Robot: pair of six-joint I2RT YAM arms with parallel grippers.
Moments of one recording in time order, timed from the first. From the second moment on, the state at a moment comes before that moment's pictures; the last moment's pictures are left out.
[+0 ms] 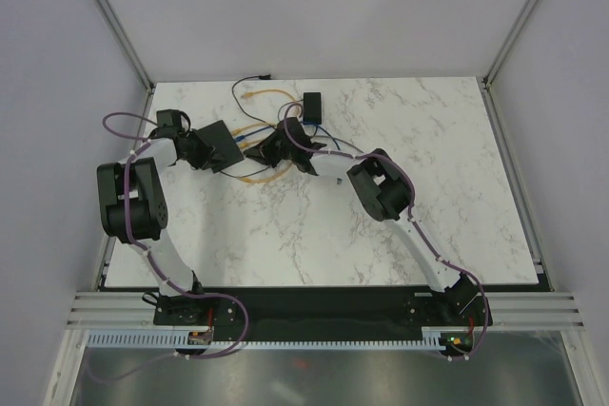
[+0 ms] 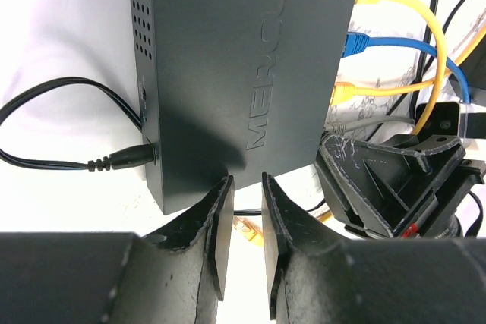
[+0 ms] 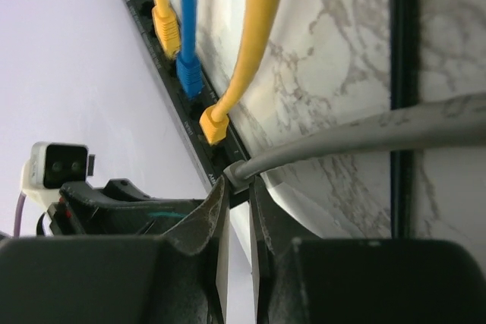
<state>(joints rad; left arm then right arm) 0.16 1.85 1.15 -0.31 0.35 -0.66 0.71 2.63 1.94 0.22 -0.25 1.53</state>
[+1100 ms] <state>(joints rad) 0.15 1.86 1.21 -0.42 0.37 -0.55 0.57 2.46 1.82 -0.04 -0.62 1.29</state>
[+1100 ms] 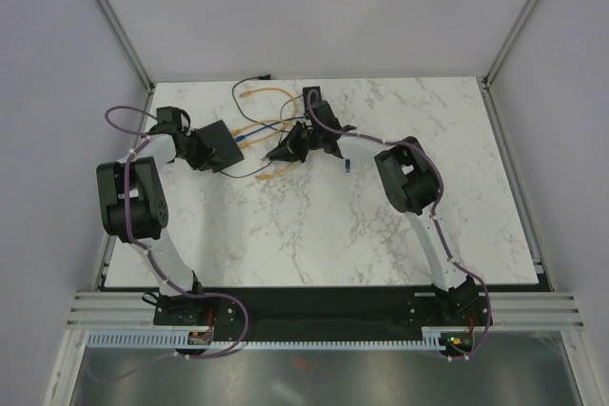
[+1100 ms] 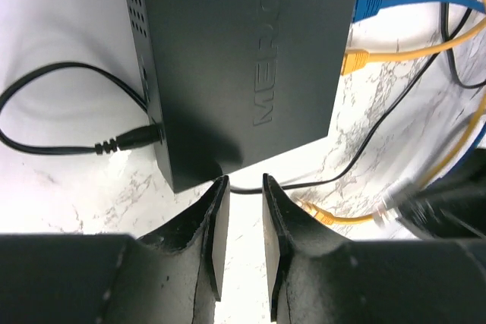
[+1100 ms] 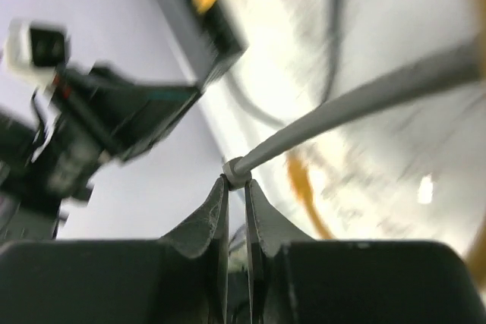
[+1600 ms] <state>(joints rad) 0.14 1.78 1.17 -0.45 0.37 -0.52 0.49 2.21 1.54 1.09 -0.84 1.91</state>
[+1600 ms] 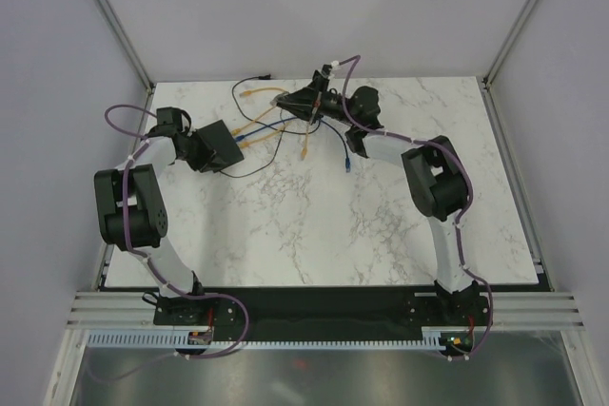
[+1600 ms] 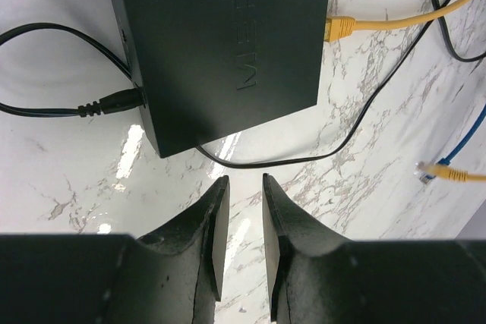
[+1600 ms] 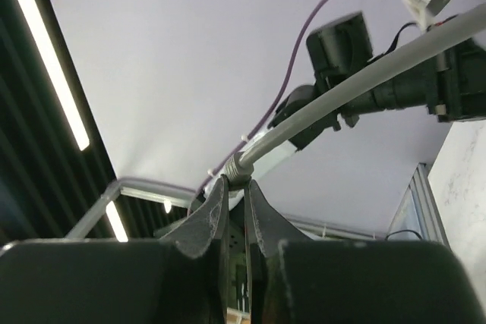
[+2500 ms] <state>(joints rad) 0.14 1.77 1.17 -0.45 0.38 -0.50 0.15 2.01 1.61 -0.49 -0.47 0.78</state>
